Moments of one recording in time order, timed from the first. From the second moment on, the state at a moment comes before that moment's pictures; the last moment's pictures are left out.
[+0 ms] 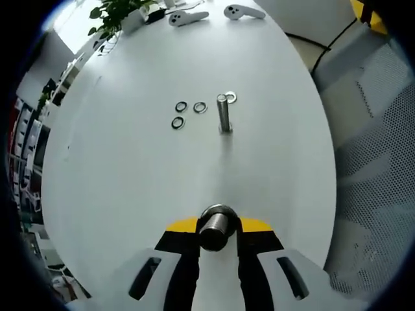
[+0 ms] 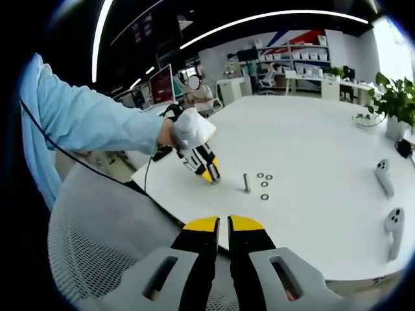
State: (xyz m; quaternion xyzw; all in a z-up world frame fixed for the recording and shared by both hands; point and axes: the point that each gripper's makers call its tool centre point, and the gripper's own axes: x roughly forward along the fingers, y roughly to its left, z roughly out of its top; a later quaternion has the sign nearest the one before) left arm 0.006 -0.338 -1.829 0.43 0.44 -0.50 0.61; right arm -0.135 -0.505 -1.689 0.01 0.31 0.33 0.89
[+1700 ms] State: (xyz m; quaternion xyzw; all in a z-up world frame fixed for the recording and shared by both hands) left arm -0.114 -0.265 -1.618 0.14 0.27 -0.30 0.90; right arm -0.143 -0.488 -1.684 -0.03 0.29 0.39 0.87
